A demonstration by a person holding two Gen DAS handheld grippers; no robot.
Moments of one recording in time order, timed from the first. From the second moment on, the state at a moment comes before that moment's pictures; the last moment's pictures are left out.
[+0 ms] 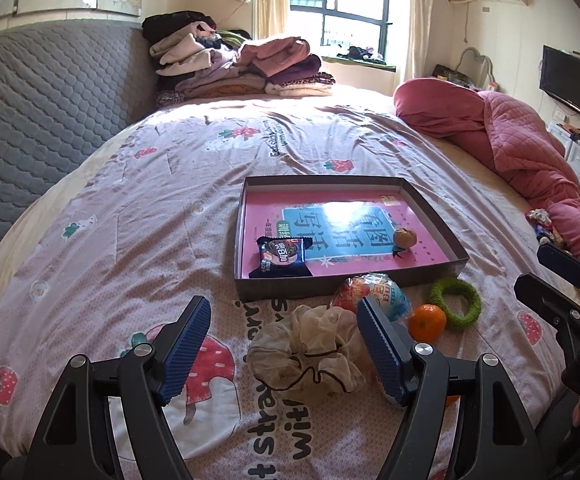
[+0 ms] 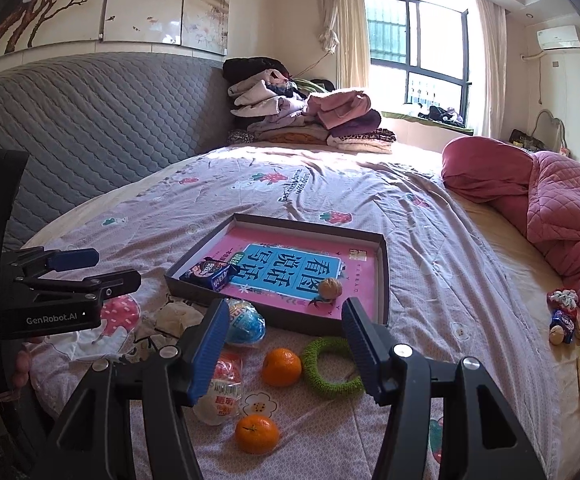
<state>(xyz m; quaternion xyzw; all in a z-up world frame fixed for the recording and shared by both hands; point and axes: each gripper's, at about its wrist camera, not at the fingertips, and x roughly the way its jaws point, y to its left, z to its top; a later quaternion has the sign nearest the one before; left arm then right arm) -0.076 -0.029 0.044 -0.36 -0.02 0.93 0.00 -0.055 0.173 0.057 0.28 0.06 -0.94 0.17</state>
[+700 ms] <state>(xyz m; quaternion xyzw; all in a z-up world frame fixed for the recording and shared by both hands) -0.066 -0.029 0.017 -0.40 -0.01 0.92 0.00 -0.034 0.165 0.033 0.31 0.08 -0.93 0.19</state>
